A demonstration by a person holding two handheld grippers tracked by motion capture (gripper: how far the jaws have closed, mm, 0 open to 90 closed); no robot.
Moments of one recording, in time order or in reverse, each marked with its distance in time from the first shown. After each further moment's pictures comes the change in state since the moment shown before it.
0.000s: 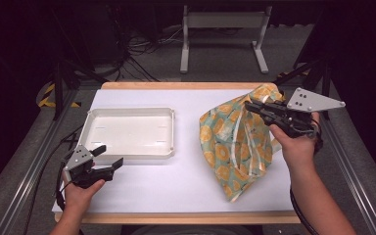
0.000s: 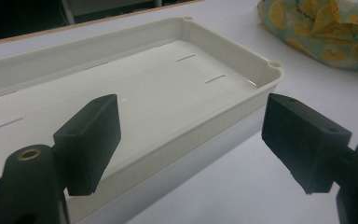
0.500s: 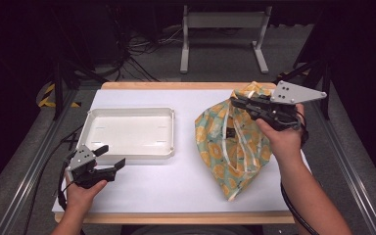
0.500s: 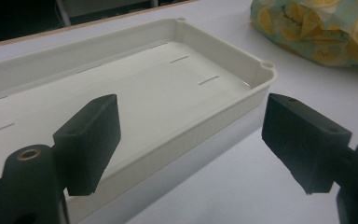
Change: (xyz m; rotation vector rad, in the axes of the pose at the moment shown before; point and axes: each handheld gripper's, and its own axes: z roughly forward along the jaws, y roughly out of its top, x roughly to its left) left arm -0.004 0.001 0.002 0.007 -0.009 0.007; right arm 0.004 0.013 0.034 0.009 0.063 -0.018
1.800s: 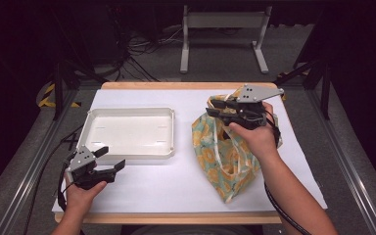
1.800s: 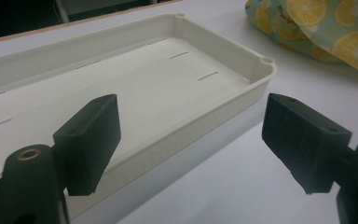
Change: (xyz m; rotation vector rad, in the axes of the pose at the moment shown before) left arm 0.000 -0.003 0.000 0.009 -0.003 0.011; right arm 0.007 -0.020 0.054 0.111 0.076 0.054
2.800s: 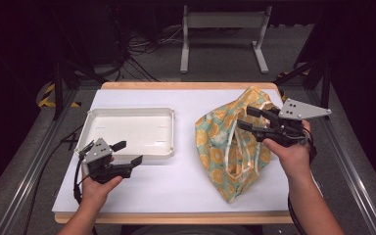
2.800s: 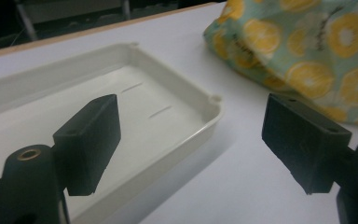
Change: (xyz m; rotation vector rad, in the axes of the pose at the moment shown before) left arm -0.042 0.048 0.026 -0.038 -0.133 0.021; right arm 0.002 -0.033 -0.077 -0.074 -0.080 0.062
